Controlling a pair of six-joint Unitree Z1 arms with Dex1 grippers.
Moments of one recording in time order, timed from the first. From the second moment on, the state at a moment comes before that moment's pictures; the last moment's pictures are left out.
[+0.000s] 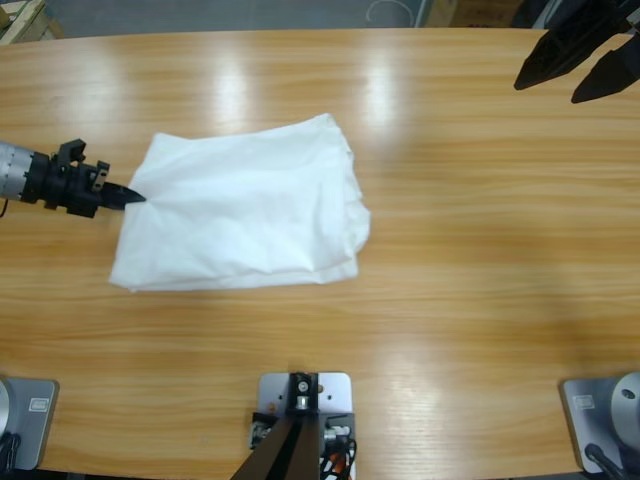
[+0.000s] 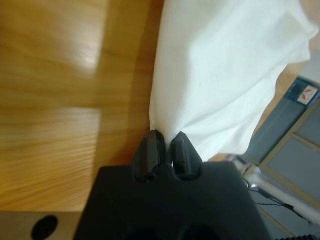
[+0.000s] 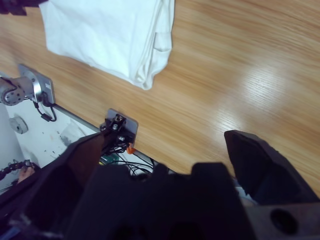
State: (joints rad) arm 0 0.00 1.86 -0.76 0.29 -0.71 -0.49; arm 1 0.37 1.72 -1.84 1.51 0.44 0.10
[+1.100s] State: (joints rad) arm 0 0.13 1.96 -0.95 0.51 -0.69 -0.35; arm 1 0.37 1.72 -1.84 1.51 0.44 0.10
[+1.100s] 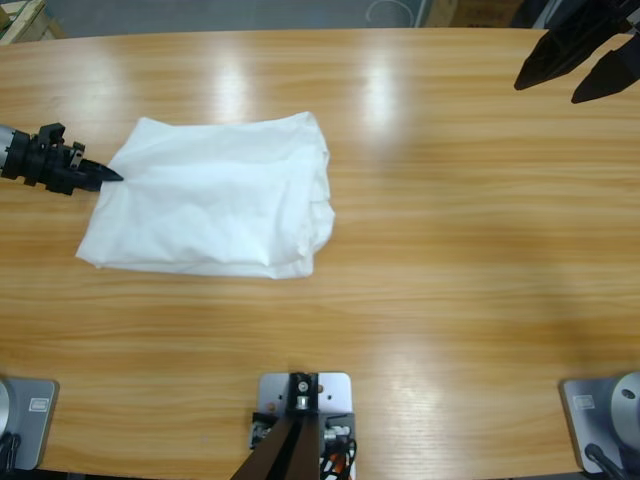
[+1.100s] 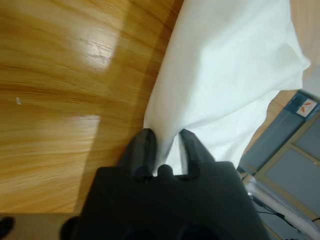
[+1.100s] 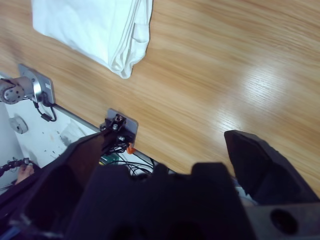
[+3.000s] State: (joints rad) arm 0 0.26 1.75 -1.13 0.82 -0.66 -0.31; arm 1 0.37 1.72 -1.83 1.51 0.45 0.10
